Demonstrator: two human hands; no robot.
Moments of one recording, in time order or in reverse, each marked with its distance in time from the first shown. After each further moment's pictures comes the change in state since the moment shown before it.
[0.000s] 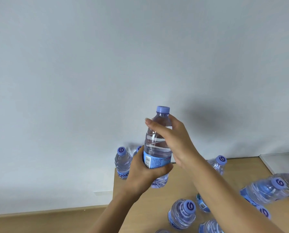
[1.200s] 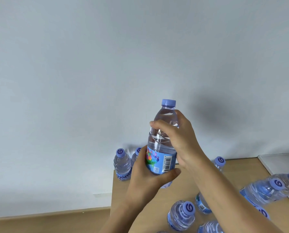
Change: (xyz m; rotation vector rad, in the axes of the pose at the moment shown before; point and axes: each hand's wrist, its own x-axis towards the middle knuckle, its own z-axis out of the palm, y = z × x) left_hand -0.019 0.019 0.015 0.016 0.057 0.038; right_hand -0.005 -0.015 -0.004 0.115 0.035 -0.082
